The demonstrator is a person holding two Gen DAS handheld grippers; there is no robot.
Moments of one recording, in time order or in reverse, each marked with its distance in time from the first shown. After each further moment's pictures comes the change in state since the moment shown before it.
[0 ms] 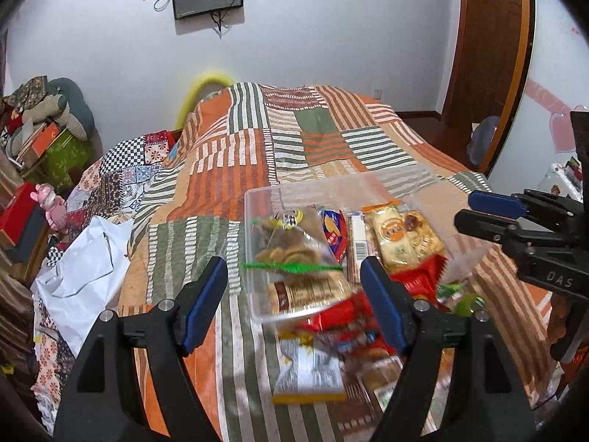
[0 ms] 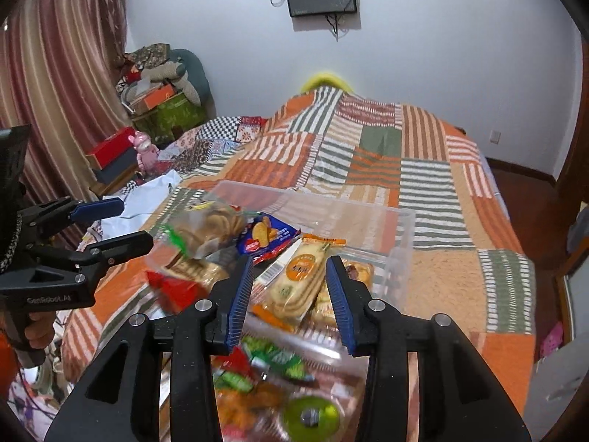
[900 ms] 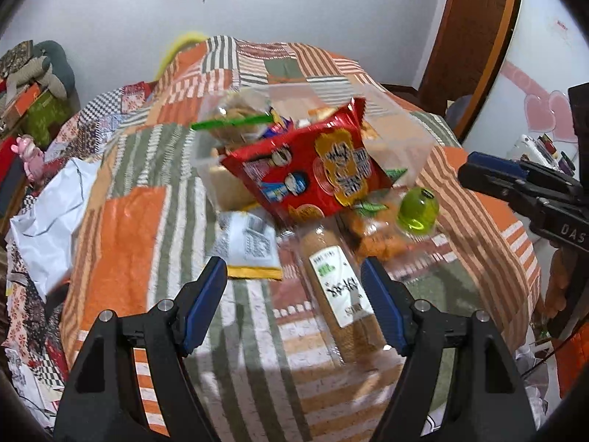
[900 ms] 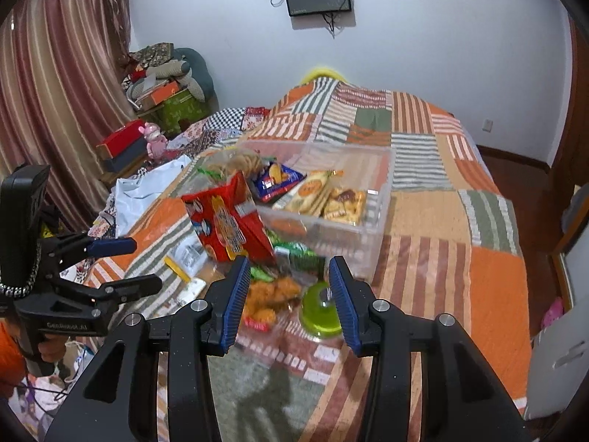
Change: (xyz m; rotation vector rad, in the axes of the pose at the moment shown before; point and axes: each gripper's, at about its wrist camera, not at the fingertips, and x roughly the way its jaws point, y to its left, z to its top) left arm -0.020 -0.035 -0.098 -0.035 0.123 -0.119; right arm -0.032 0.007 -0.076 0.031 0.035 -0.006
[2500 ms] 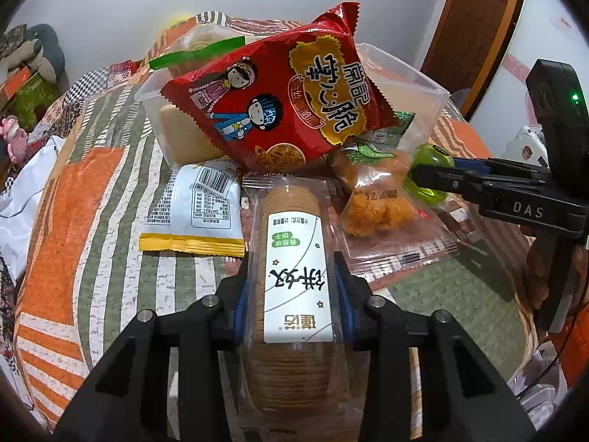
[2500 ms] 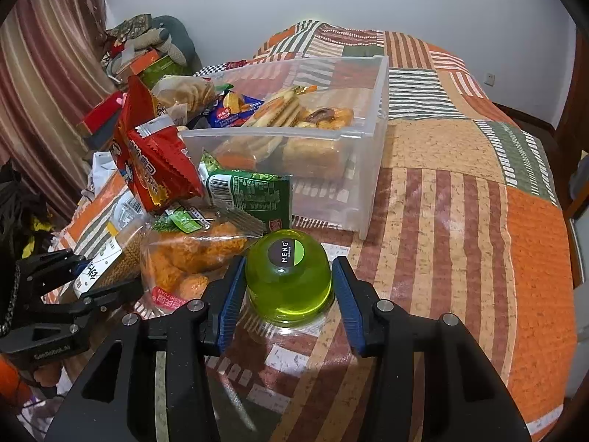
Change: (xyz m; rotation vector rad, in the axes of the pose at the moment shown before) left arm 0.058 -0.016 -0.030 -0.027 0.032 -0.032; right arm 0.055 -0.035 -0.023 0.059 0.135 0.007
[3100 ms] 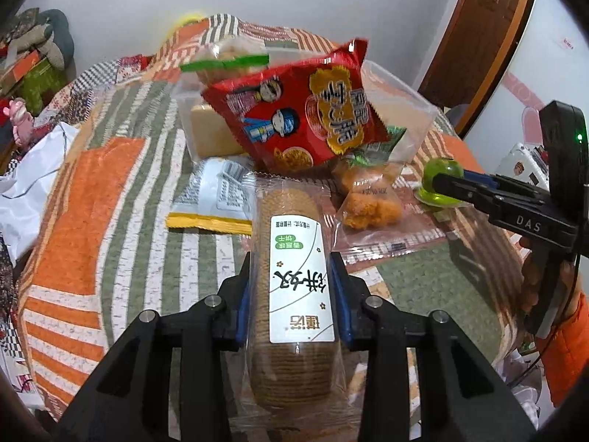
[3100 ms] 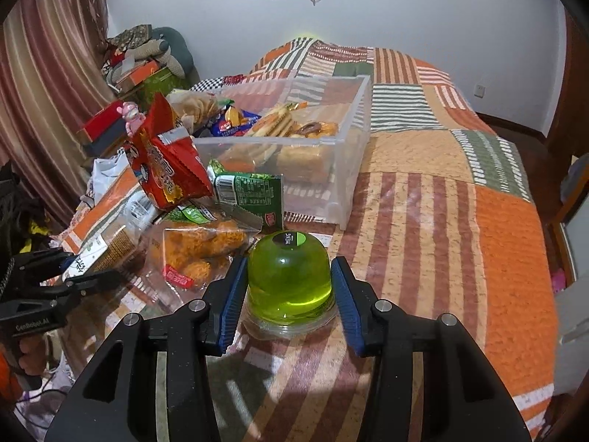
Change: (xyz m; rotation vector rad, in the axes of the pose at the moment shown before) left arm -0.039 0.012 -0.013 -0.056 -0.029 -0.023; right arm -0.033 -0.001 -0.012 -0.004 -0.065 -0.028
